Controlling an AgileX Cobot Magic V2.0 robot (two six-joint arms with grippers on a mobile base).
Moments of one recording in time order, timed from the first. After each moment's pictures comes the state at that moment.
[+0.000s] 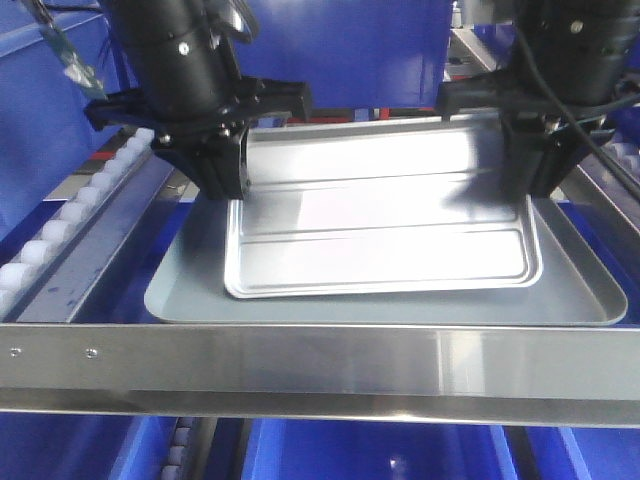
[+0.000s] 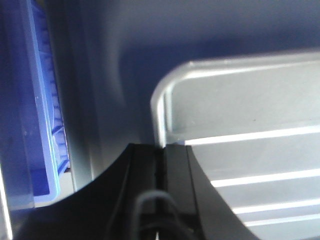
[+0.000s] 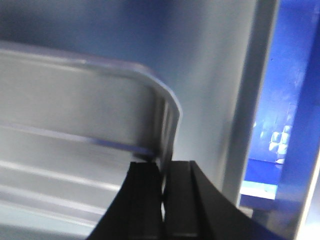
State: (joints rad) left arm -0.62 1.85 -1.44 0.12 0.72 -0.43; right arm 0.34 1.69 -1.25 -0.13 0.80 0.36
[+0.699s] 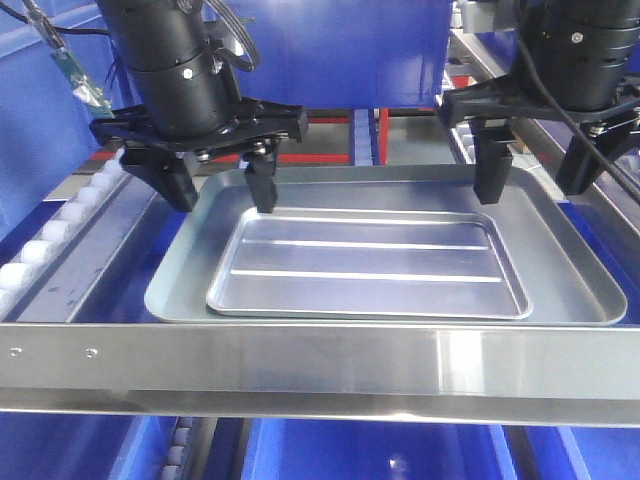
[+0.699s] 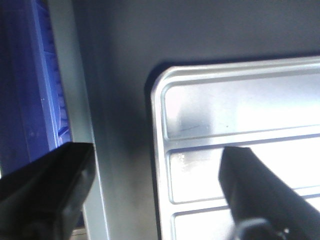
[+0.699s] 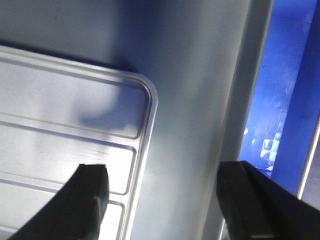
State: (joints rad) left arm -0.60 1.89 -1.45 0.13 0.70 -0.41; right arm 0.33 1.69 -1.26 -0.15 0.78 0.34
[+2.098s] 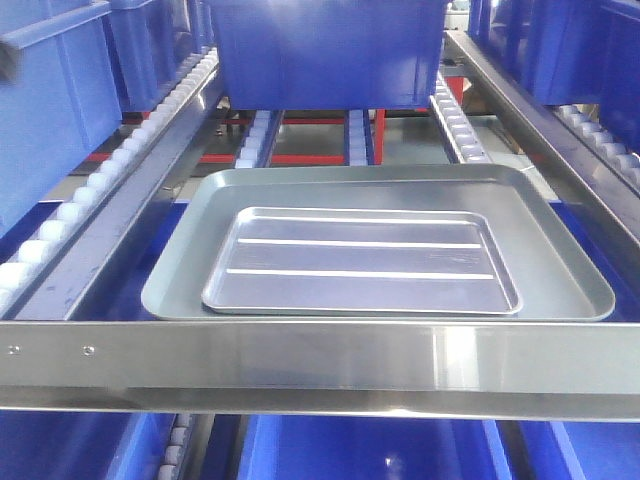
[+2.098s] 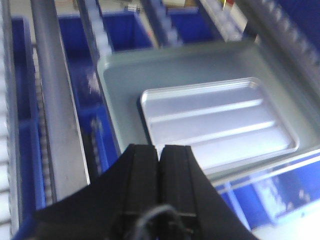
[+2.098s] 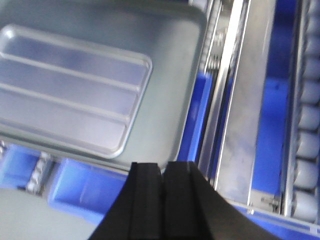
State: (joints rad) left arm -0.61 0.77 -0.53 0.24 0.16 -0.39; right arm 0.33 0.71 -0.54 -0.19 0.45 0.29
